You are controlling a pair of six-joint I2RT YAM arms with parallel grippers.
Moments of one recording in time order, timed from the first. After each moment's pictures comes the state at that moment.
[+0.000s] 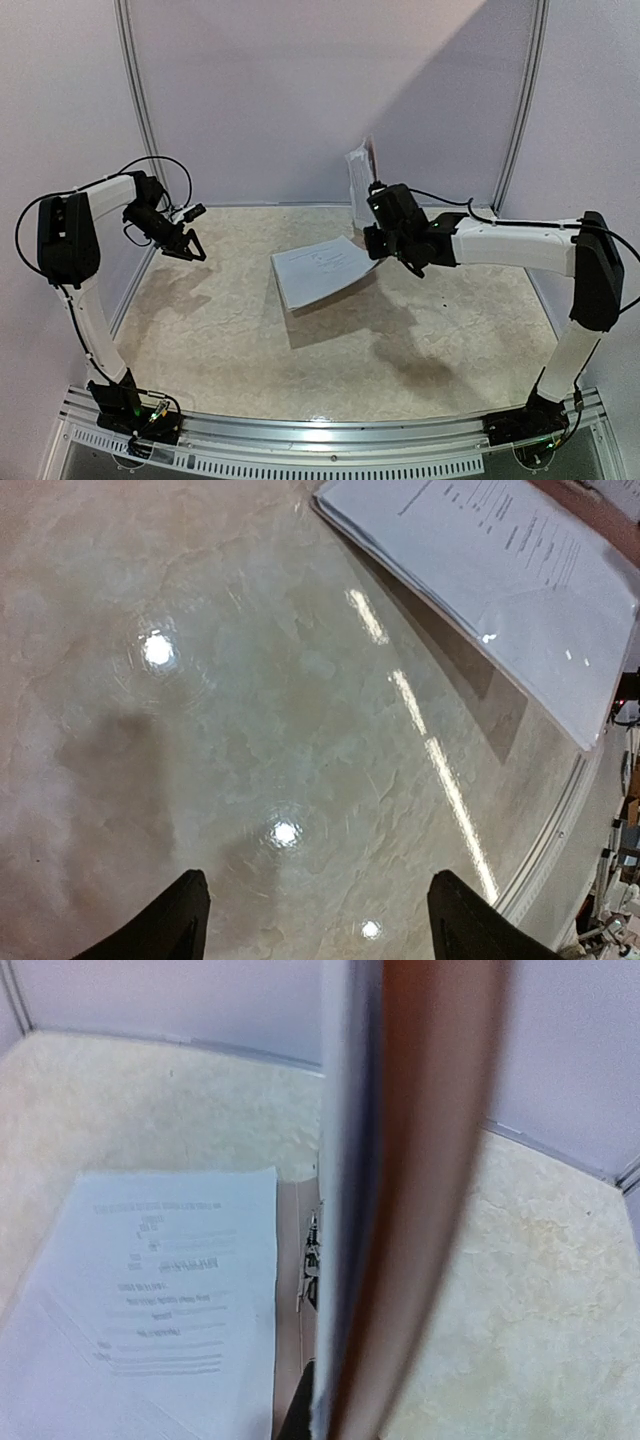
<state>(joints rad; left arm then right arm) 0.07 1.99 1.63 -1.19 0.62 0.57 0.85 1.76 1.32 -0.23 0.54 0.30</state>
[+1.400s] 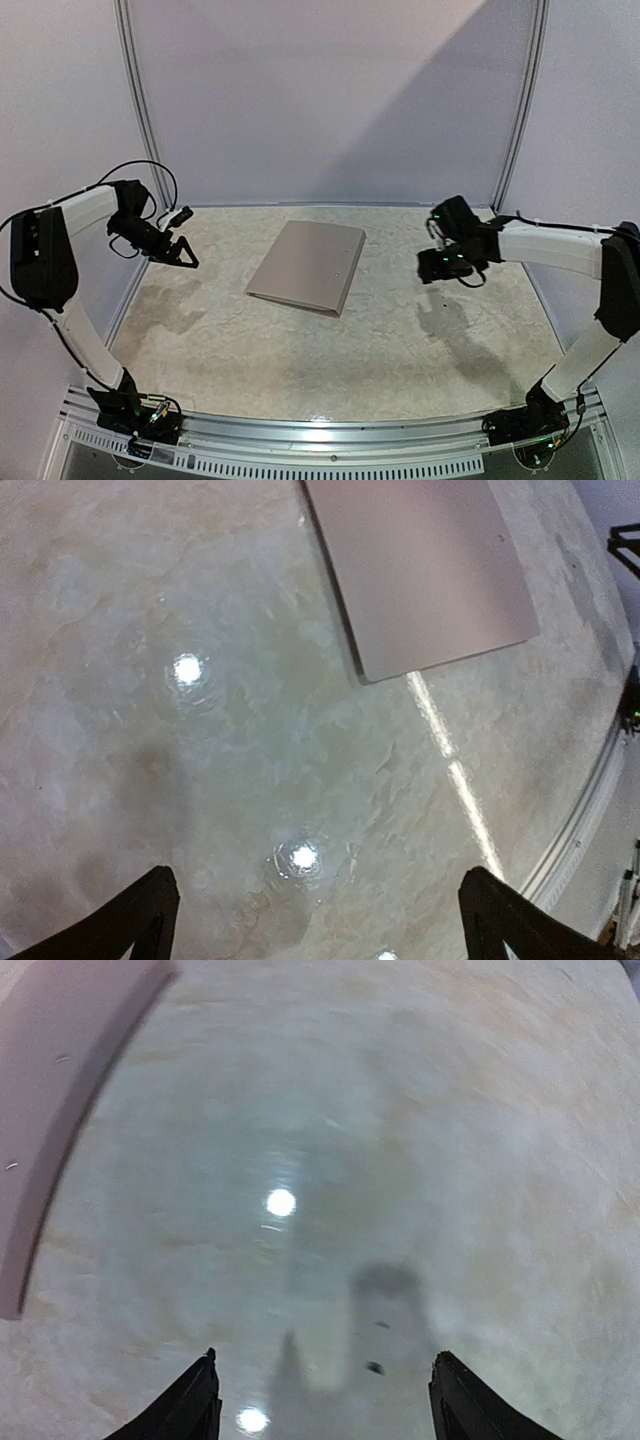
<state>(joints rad) 0.10 1.78 1.41 -1.10 0.61 0.54 0.58 1.61 1.12 -0.51 0.22 0.31</state>
